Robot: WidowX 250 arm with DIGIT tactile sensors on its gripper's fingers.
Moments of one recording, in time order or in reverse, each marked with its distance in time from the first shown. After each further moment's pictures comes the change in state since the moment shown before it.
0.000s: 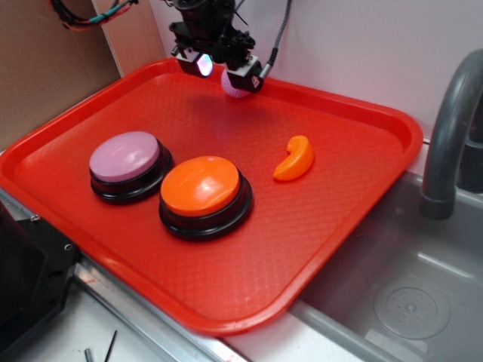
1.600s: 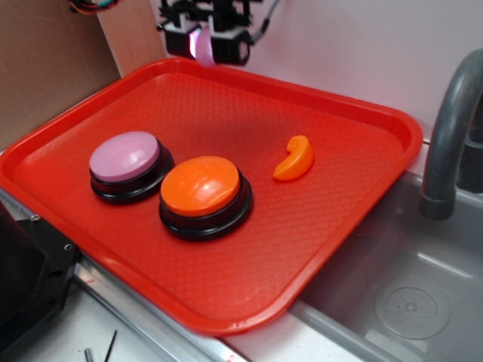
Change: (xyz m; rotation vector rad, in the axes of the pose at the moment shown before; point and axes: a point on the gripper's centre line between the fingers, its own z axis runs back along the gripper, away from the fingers) arm -0.037 -0.028 0.105 -0.007 0.372 0.187
